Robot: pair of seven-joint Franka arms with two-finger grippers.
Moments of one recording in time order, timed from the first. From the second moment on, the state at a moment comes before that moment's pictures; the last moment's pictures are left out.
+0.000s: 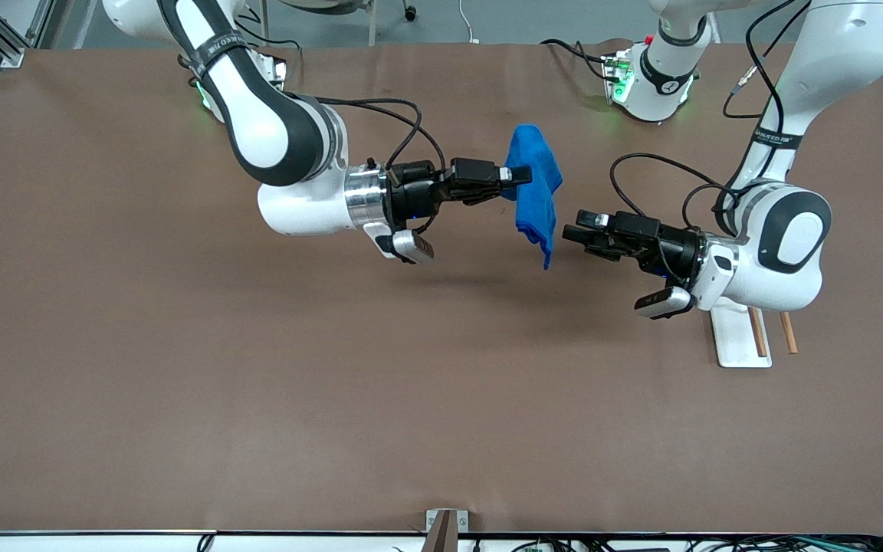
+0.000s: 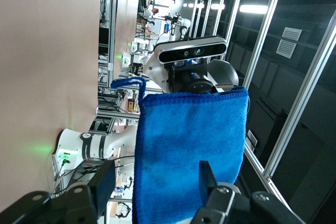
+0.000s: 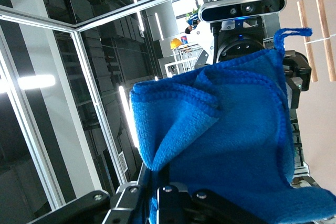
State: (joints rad) left arm 0.13 0.42 -0.26 -1.85 -1.47 1.43 0.55; right arm 0.70 0.41 -0.05 -1.64 2.07 1.99 -0.42
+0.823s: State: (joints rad) left arm 0.13 0.42 -0.28 -1.86 -1.47 1.42 0.56; right arm 0.74 0.42 -0.05 -1.64 2.13 2.03 -0.48
